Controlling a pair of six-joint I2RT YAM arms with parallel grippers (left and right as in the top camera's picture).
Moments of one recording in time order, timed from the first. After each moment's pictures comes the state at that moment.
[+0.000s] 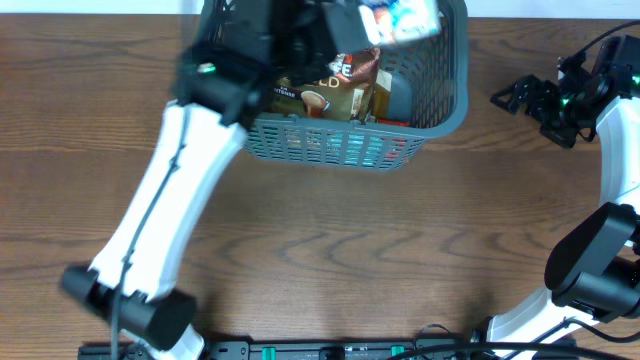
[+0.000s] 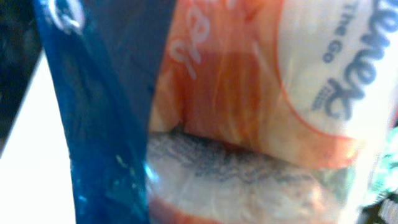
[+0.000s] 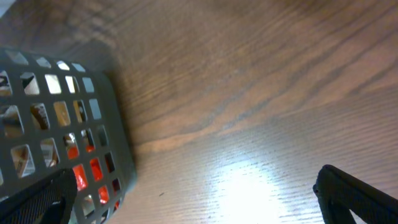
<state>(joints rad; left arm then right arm) -0.48 1.79 2.02 -0.80 0.14 0.92 -0.37 1.87 1.63 -0.99 -0.38 0.16</state>
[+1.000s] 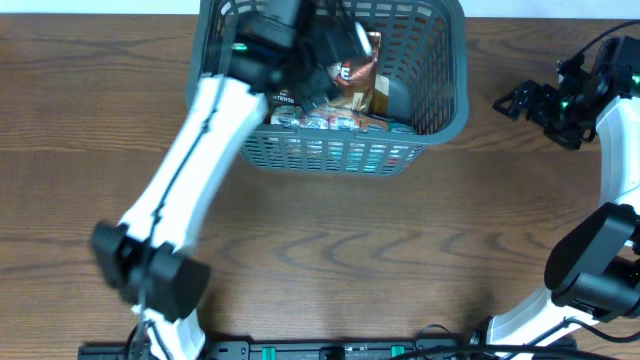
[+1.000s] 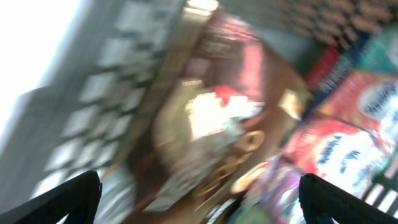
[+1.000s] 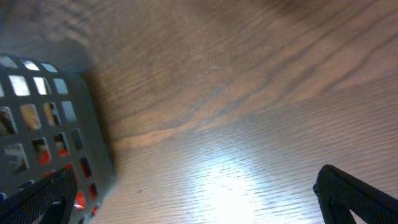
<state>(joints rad) -0.41 1.87 2.02 -0.93 0.12 0.72 -0.36 1.87 1.65 -1.01 -0.30 0.10</state>
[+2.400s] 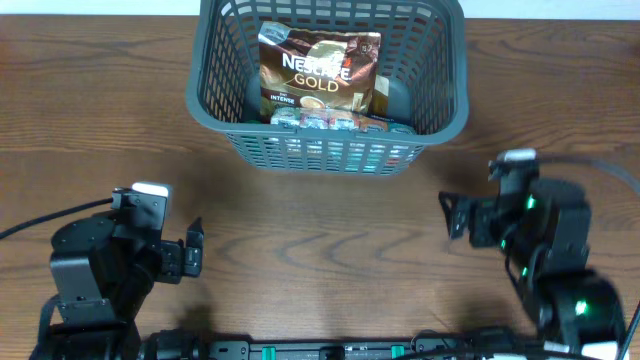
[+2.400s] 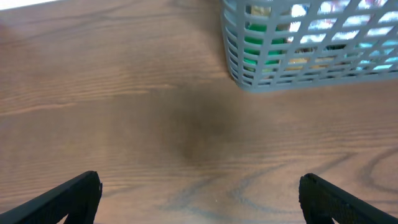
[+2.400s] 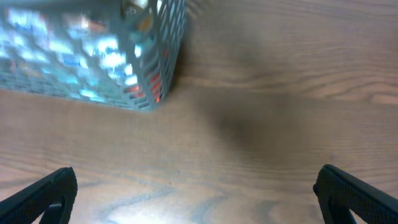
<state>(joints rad) 0.05 0.61 0.95 -1.05 0.12 0.20 0.12 0.70 0.84 -0.85 0.01 0.02</state>
